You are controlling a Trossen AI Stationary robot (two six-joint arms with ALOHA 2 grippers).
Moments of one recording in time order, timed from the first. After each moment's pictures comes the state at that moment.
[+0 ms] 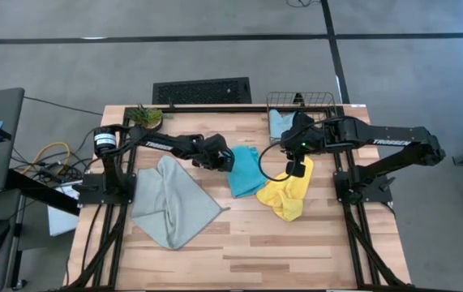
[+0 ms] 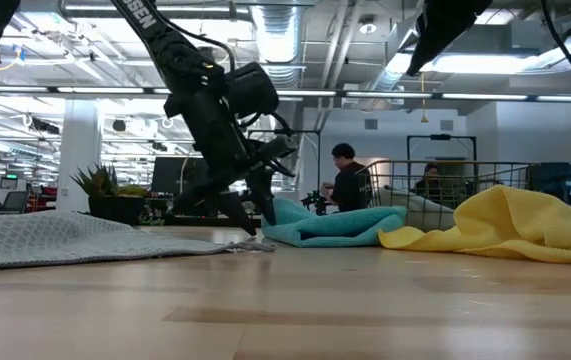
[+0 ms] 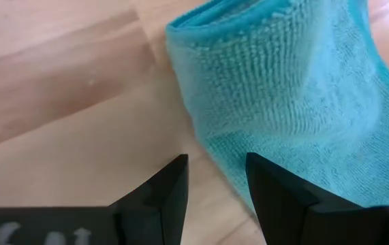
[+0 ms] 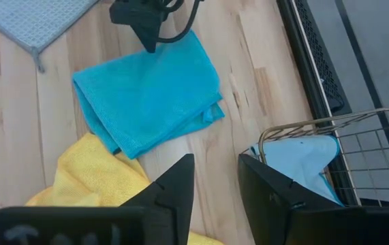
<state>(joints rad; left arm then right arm) 0.26 1.85 1.02 -0.18 0.10 -1.00 -0.04 1.22 1.25 -1.03 0.26 -0.04</state>
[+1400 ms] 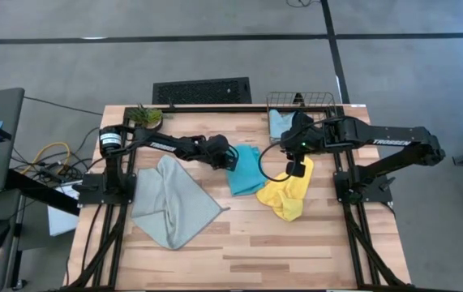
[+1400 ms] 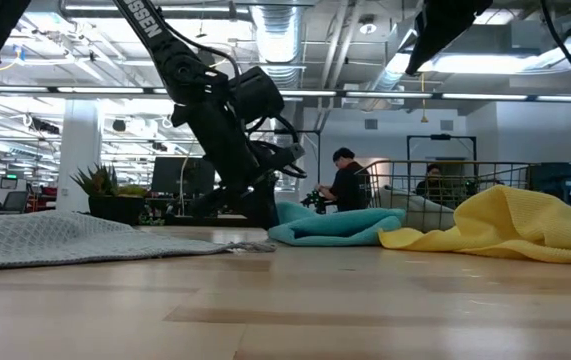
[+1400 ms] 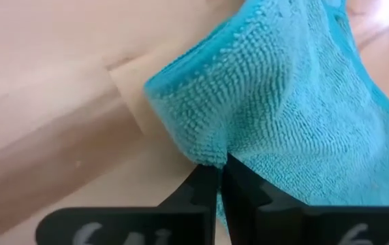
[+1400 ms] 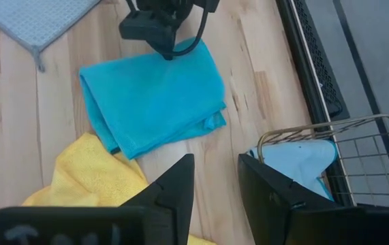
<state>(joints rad) 0.26 1.90 1.02 -0.05 0.00 -0.88 -0.04 1.22 1.25 -1.02 0.26 -0.06</state>
